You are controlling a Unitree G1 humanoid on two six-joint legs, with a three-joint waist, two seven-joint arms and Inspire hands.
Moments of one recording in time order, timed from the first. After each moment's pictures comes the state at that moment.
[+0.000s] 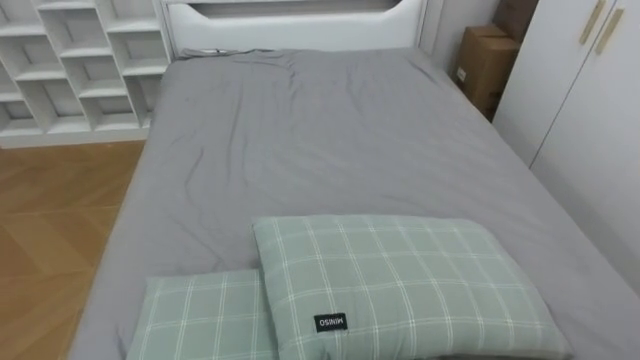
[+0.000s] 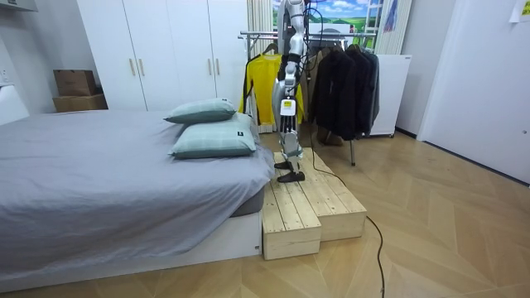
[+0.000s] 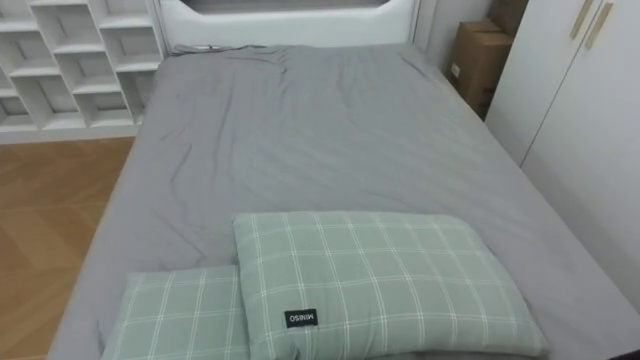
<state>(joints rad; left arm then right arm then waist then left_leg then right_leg) 0.16 0.18 -0.01 1.17 0.26 0.20 -0.01 0.10 -0.21 -0.02 1.30 0.25 0.07 0.01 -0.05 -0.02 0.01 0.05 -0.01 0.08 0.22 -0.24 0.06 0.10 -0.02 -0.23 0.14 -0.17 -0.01</state>
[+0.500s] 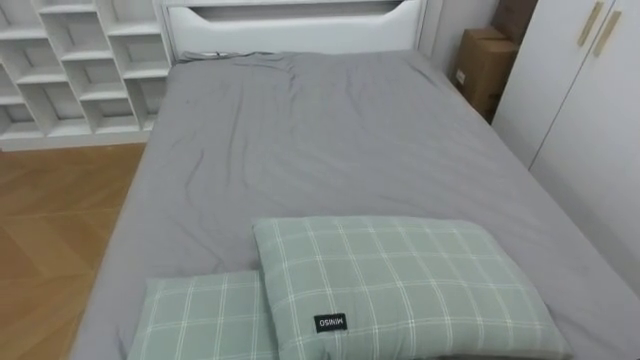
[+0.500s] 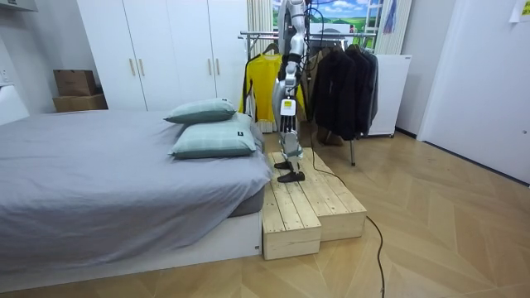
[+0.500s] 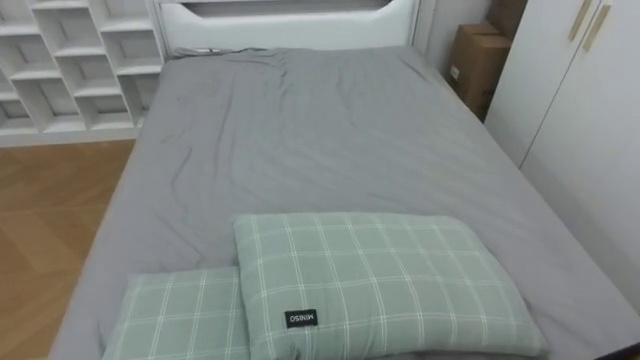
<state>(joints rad) 0.16 0.18 -0.01 1.17 0.26 0.20 -0.01 0.10 -0.21 -0.02 1.30 0.25 0.06 0.00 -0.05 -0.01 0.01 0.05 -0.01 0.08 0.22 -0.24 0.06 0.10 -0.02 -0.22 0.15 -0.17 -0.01</state>
